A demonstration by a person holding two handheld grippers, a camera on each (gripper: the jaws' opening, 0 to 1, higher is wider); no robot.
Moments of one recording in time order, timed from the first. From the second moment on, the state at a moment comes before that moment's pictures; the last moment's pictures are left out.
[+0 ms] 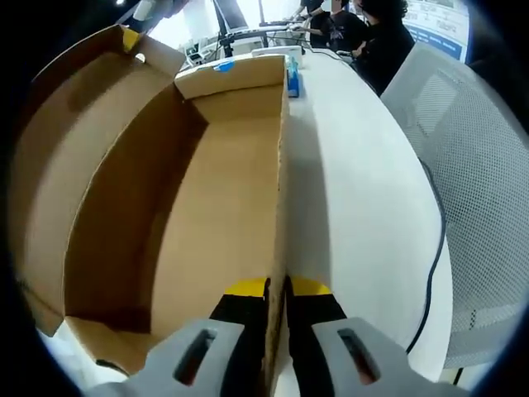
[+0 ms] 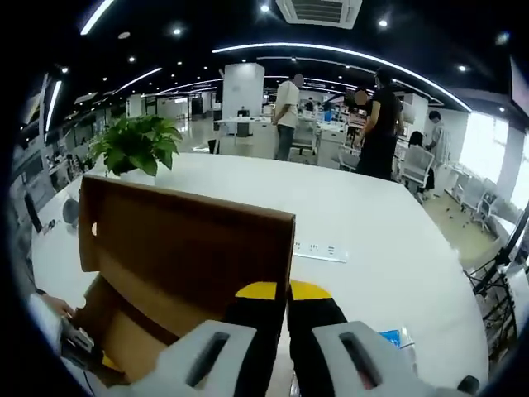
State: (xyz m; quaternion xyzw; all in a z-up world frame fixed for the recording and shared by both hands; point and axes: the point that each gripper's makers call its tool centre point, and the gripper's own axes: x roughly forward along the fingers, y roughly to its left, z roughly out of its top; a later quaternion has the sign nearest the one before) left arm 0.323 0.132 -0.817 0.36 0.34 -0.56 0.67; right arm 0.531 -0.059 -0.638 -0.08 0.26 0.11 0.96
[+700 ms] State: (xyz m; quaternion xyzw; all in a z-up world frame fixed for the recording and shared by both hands) left arm 0.322 0.133 -0.817 0.36 0.34 -0.55 0.67; right arm 0.481 -0.060 -0.622 -0.09 0.23 0.08 0.96
